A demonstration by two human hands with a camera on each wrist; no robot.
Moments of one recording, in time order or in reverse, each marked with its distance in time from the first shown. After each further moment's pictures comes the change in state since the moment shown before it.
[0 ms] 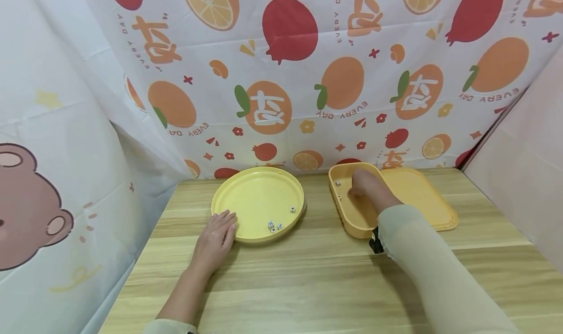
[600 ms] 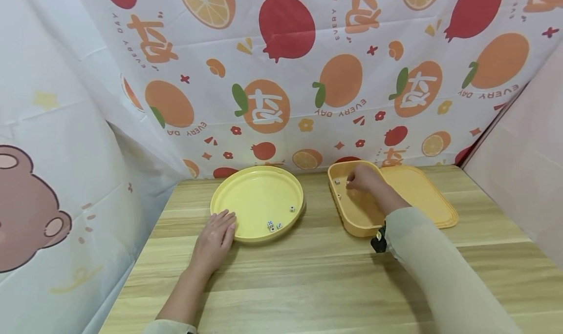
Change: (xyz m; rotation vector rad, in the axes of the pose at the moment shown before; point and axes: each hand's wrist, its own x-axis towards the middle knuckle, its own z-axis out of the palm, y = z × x) left_hand 0.000 0.000 0.001 0.003 -0.002 -0.004; right_hand -0.006 0.006 -0.002 0.130 0.125 -0.110
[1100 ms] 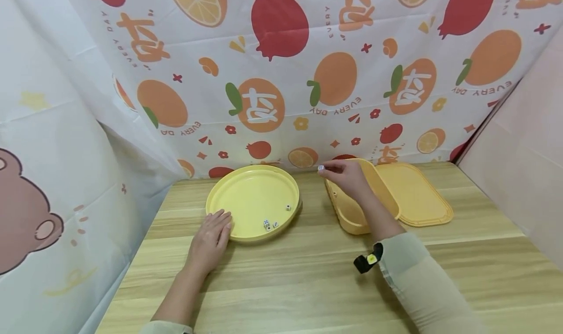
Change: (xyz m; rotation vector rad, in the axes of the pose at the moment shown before) left_hand 0.002 -0.002 0.002 0.002 -0.003 0.001; right_hand -0.042 -0.061 0.010 0.656 0.330 -0.228
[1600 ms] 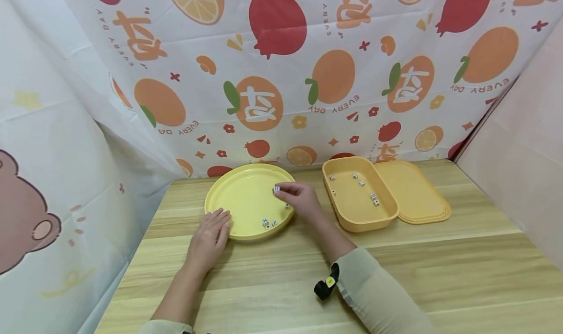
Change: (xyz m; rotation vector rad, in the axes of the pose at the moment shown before) left_hand 0.000 -0.001 0.002 -0.014 0.028 0.025; right_hand -0.024 -0.009 0.120 0.435 -0.067 0.056
